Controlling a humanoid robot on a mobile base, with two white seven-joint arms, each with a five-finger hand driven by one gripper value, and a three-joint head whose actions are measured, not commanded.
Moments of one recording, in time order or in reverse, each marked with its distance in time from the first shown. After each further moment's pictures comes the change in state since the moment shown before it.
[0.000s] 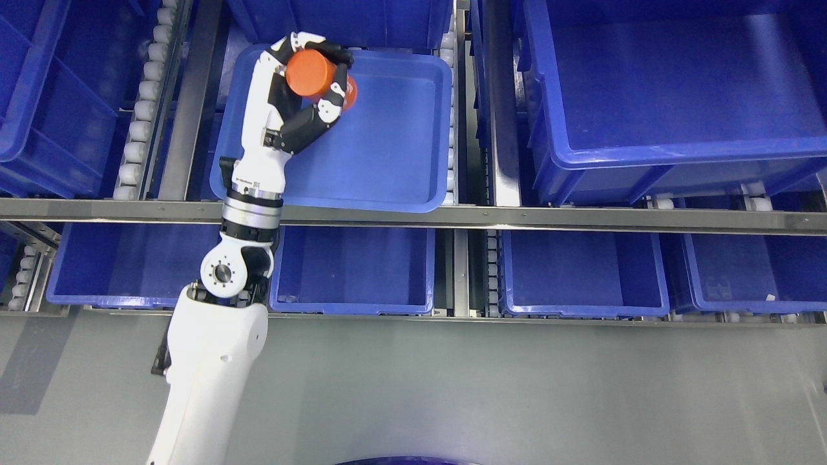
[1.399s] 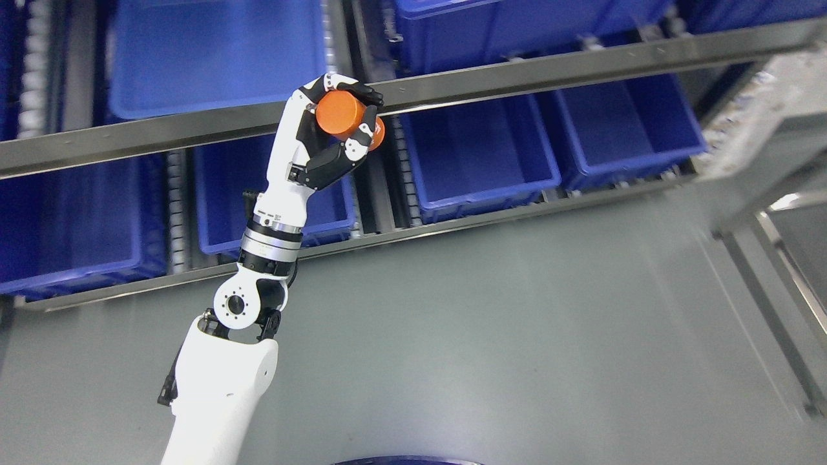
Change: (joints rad) left arm 0.069 0.000 -0.058 -0.099 0.005 0.080 0.016; right arm 0.001 0.000 0.000 0.000 0.000 0.006 -0.002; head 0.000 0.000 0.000
